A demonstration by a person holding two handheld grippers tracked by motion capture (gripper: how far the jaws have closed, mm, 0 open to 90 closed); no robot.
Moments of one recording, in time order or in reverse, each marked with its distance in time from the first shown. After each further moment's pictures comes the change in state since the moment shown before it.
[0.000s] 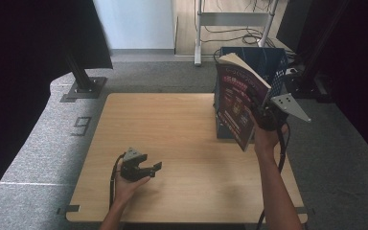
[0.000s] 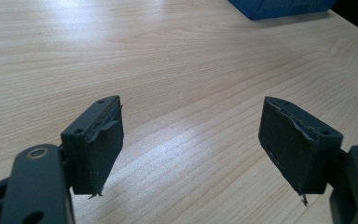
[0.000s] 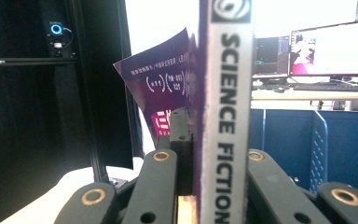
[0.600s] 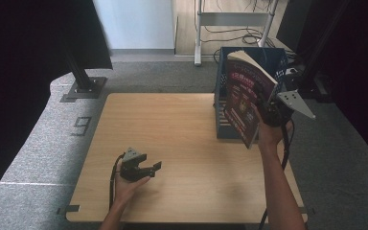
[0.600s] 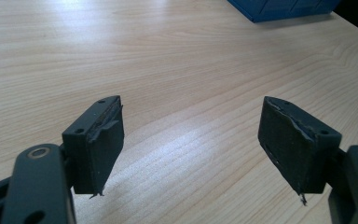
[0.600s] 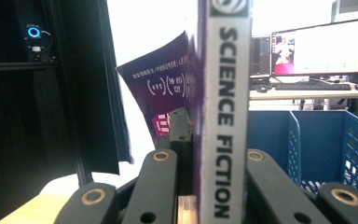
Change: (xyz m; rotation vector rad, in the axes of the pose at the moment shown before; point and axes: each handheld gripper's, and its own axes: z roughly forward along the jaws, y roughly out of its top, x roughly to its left) left arm 0.000 0.000 -0.001 -0.016 0.012 0.001; right arm -0.016 0.002 0.006 -0.010 -0.065 0.010
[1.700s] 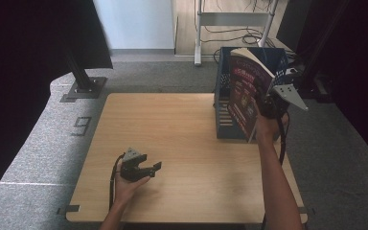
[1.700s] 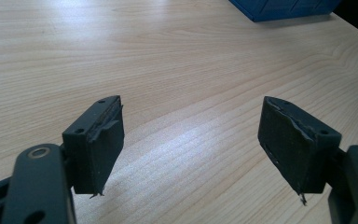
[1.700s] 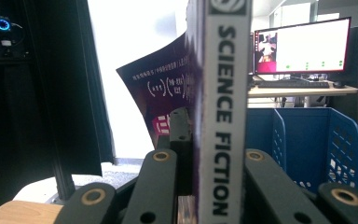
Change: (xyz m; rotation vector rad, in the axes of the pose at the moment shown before) left arm 0.001 -0.001 0.002 0.007 -0.009 -0.016; right arm -0.011 -0.010 0.031 0.009 -0.068 -0.017
